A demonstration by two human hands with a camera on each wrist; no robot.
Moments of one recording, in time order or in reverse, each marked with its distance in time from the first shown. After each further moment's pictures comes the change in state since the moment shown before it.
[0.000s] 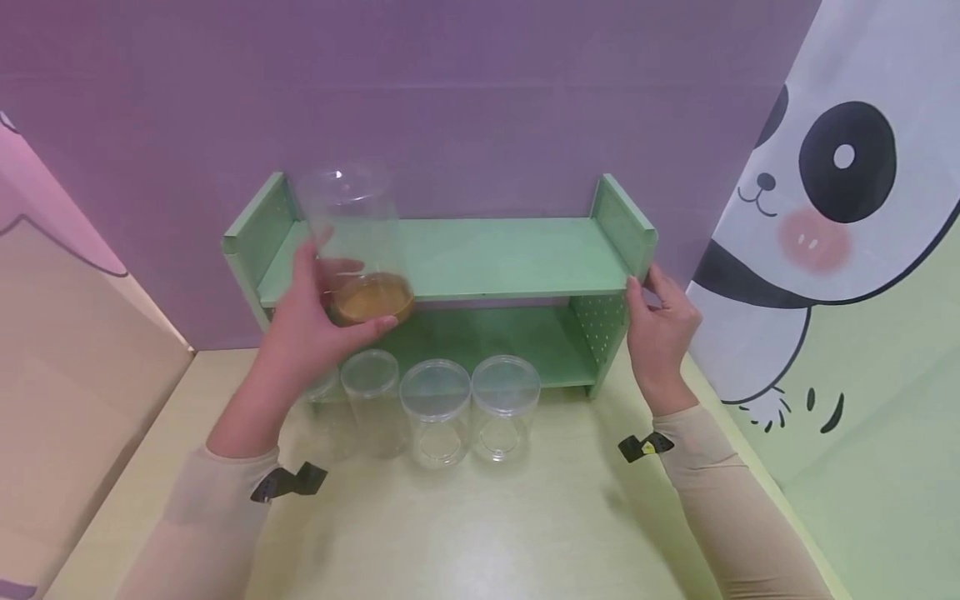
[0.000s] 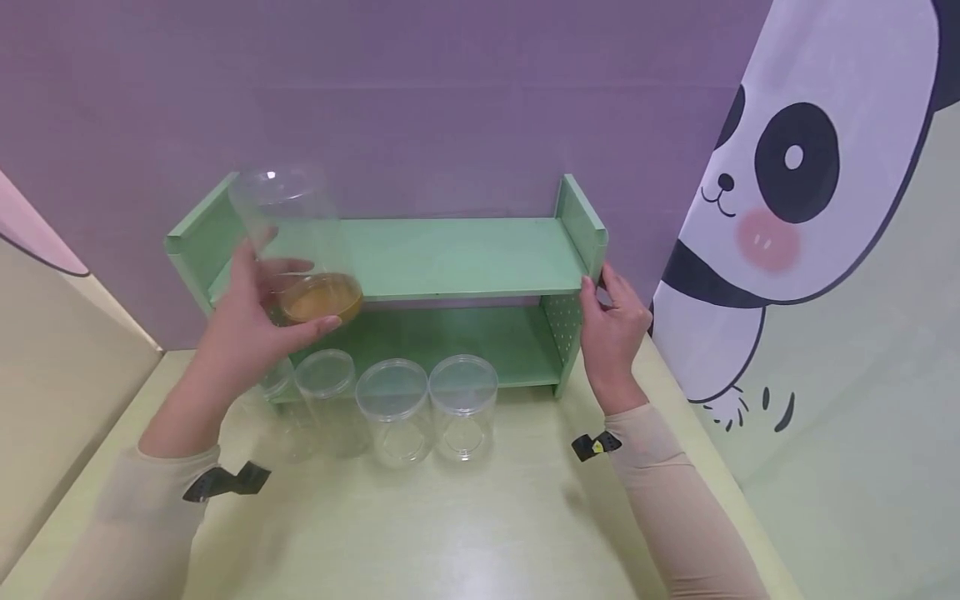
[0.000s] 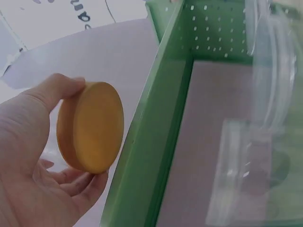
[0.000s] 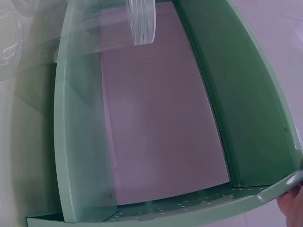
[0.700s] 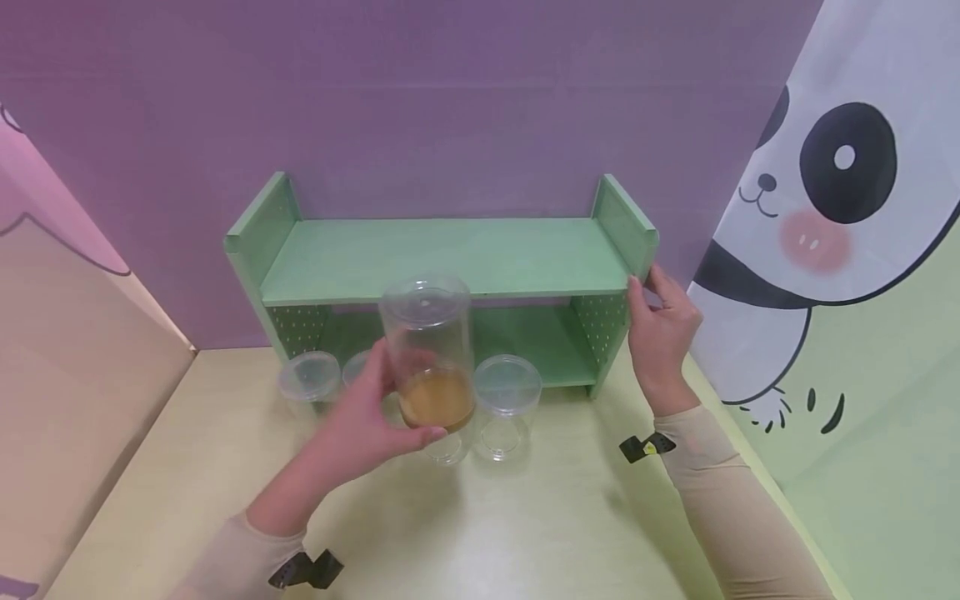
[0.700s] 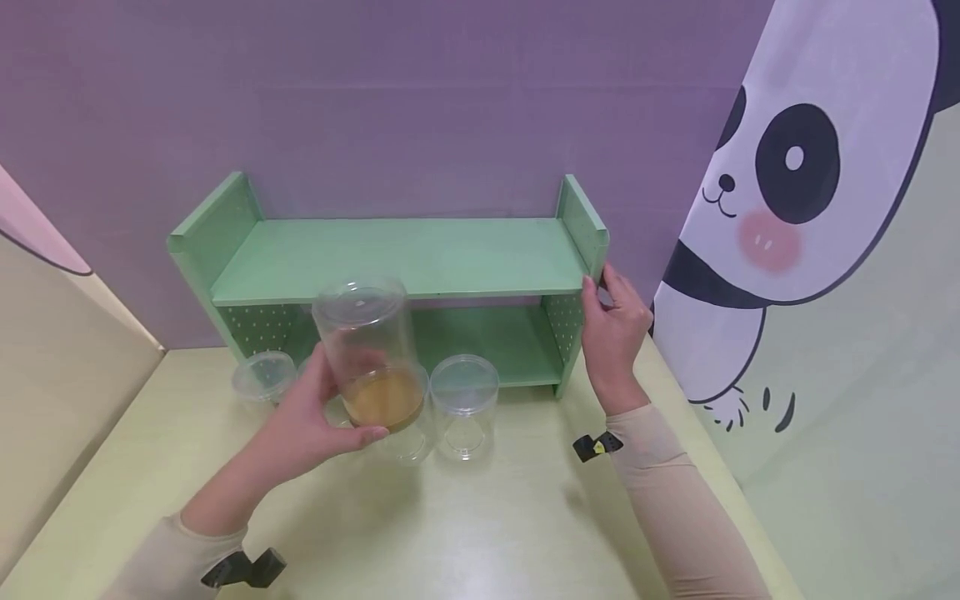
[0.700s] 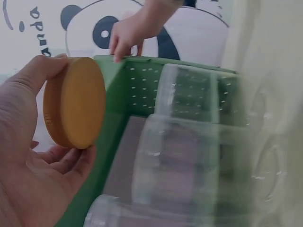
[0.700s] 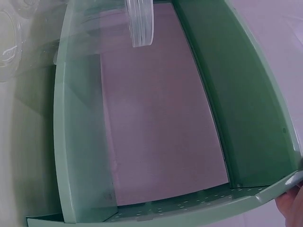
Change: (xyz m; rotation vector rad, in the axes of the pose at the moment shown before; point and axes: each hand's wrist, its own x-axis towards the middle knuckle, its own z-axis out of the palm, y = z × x) left_hand -0.074 -0.018 0.064 -0.199 -0.257 0.067; right_hand 0.001 0.014 0.000 -0.006 -0.019 0.019
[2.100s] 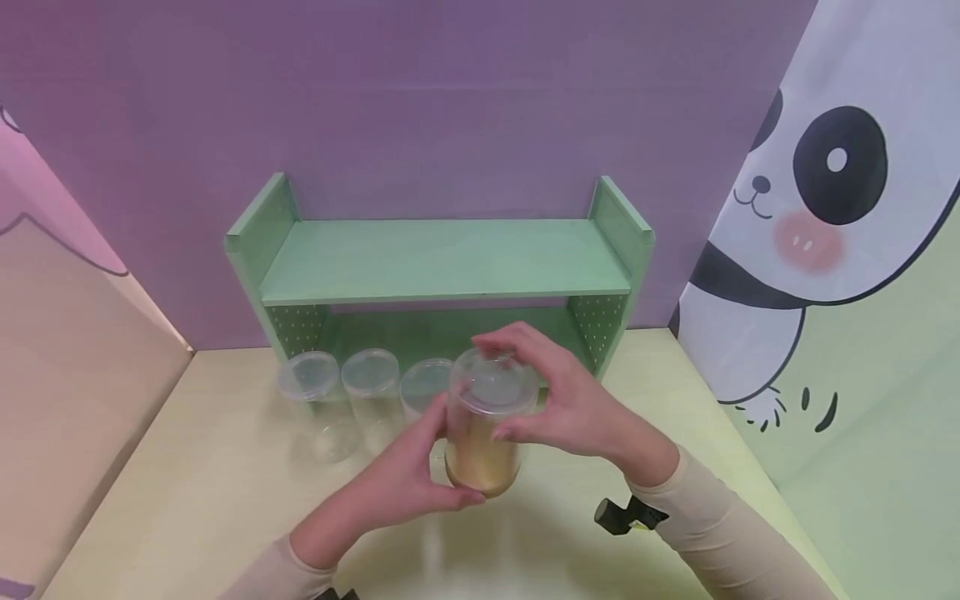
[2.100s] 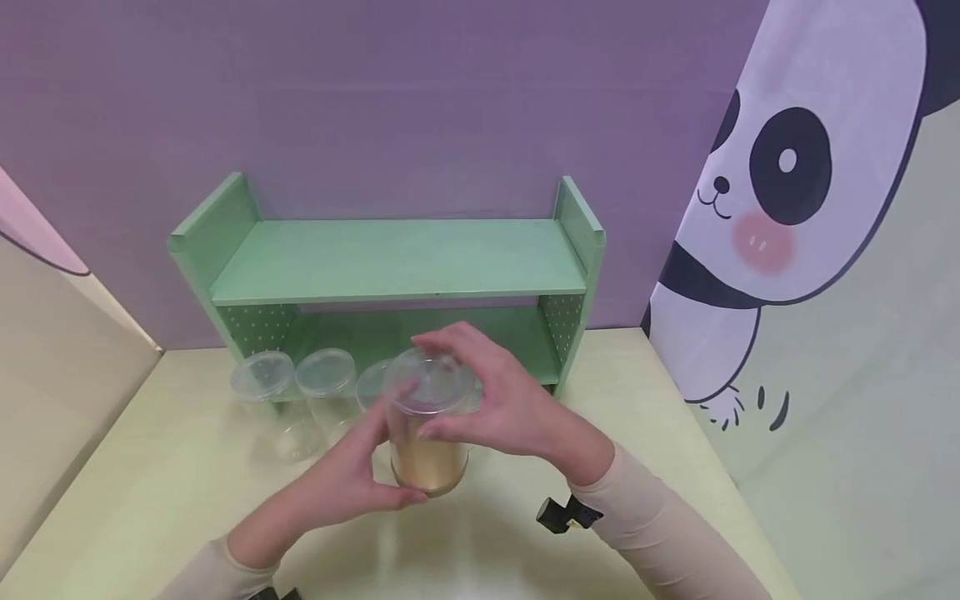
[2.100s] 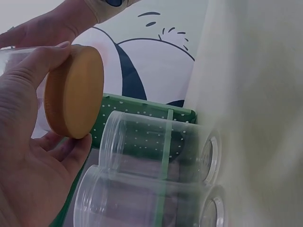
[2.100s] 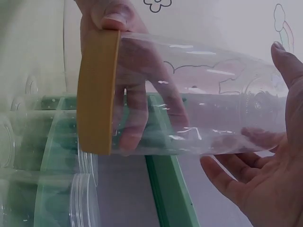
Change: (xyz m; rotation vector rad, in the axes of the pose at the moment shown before) left_hand -0.022 -0.007 0.054 -0.076 -0.232 0.076; right_hand -0.052 -0.115 -0.001 0.415 -1.066 -0.239
